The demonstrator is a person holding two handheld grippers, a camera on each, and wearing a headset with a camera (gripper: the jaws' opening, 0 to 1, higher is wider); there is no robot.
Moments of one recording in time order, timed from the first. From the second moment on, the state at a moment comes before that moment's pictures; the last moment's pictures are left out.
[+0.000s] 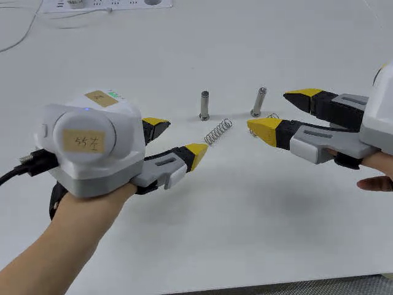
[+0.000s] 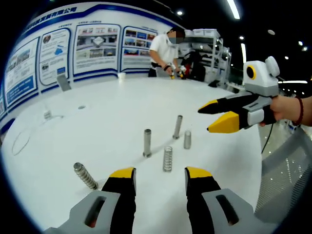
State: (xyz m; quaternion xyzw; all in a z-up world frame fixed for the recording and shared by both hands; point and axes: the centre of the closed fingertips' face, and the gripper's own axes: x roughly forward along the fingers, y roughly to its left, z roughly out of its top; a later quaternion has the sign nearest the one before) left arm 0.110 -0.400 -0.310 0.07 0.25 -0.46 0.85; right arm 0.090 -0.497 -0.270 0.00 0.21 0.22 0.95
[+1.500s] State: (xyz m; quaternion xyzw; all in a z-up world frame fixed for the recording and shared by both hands) left arm 0.117 -0.436 -0.348 0.14 0.25 -0.51 0.81; right arm 0.087 -0.498 -0.287 0.05 0.25 0.19 0.95
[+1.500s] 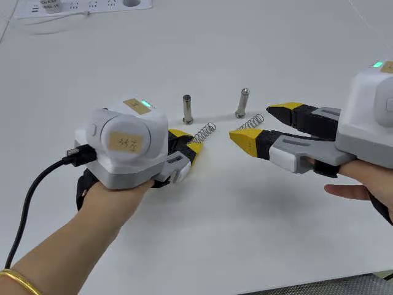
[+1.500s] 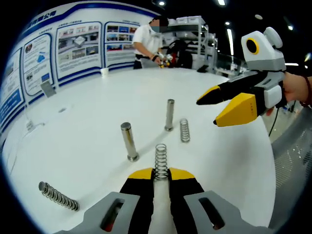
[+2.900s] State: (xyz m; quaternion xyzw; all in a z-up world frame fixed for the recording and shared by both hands) left arm 0.092 -0.407 -0.251 -0.04 0.15 -0.51 0.85; right arm 0.100 -0.434 -0.231 0.23 0.22 0.25 0.92
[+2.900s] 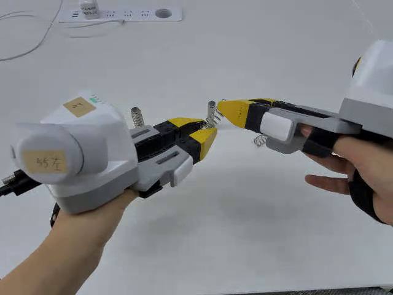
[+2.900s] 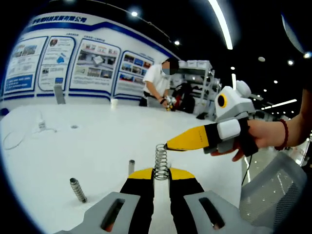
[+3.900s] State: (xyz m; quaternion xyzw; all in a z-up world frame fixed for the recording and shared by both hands) left arm 0.083 -0.406 -0.233 -0.06 0.13 -0.52 0.84; right arm 0.100 -0.413 -0.213 0.26 0.20 0.29 0.90
